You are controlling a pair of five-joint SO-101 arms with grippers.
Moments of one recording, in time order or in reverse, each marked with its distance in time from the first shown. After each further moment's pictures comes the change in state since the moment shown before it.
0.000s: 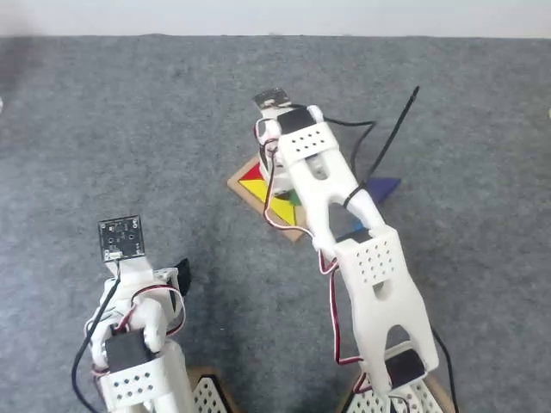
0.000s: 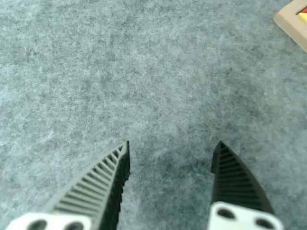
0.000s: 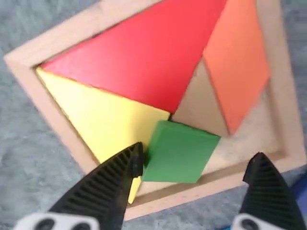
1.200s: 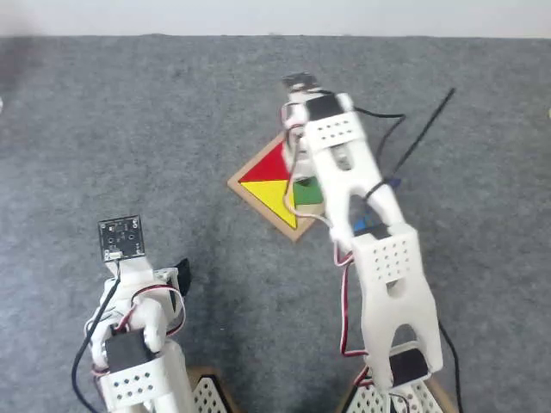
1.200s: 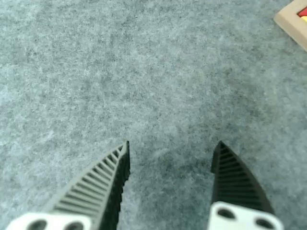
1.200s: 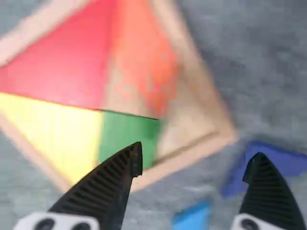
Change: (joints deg) left arm 0.0 0.0 0.0 0.0 0.0; right arm 8.2 -3.5 0.0 1.8 0.8
